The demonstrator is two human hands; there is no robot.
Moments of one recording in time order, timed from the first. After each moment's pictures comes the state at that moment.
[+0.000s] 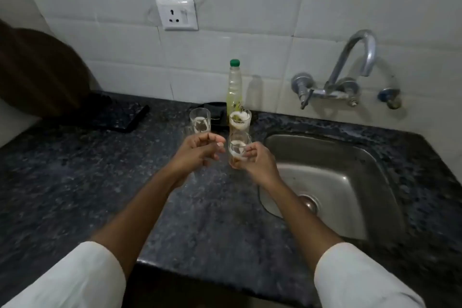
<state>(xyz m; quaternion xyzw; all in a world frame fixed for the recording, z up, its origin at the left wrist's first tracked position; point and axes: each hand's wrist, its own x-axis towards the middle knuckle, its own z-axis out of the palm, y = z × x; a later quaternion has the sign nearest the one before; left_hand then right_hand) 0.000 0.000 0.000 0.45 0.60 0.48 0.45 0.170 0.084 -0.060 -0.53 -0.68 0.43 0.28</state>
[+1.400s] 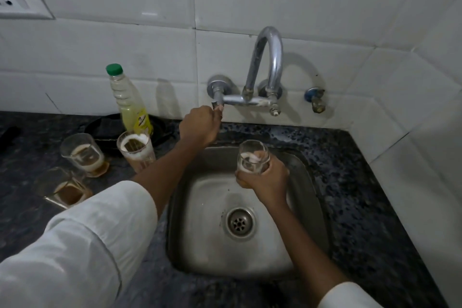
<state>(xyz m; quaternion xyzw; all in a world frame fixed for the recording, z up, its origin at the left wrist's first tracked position) 0.176 0.282 -0.017 0.62 0.73 0.28 0.09 0.357 0.203 -0.066 -0.65 -0.53 0.33 0.43</state>
